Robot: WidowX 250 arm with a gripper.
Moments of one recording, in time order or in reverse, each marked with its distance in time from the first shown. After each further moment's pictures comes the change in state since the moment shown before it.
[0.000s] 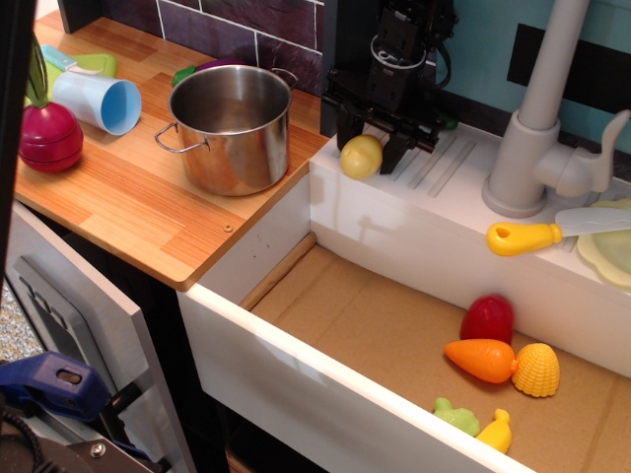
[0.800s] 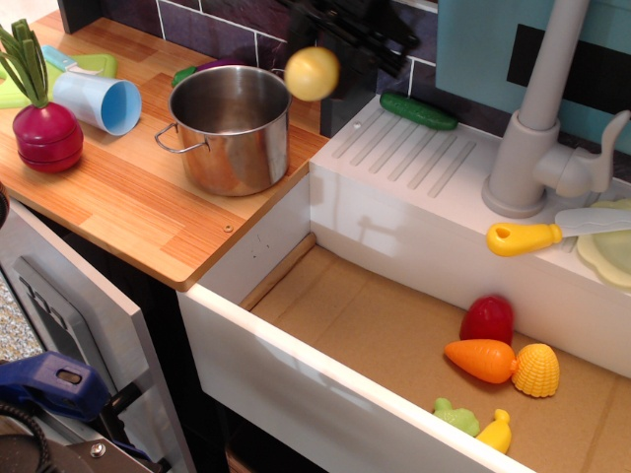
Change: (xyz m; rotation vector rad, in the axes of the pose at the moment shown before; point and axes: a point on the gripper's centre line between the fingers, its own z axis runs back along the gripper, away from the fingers) arm -0.035 0.064 0.085 0.181 -0.025 0.013
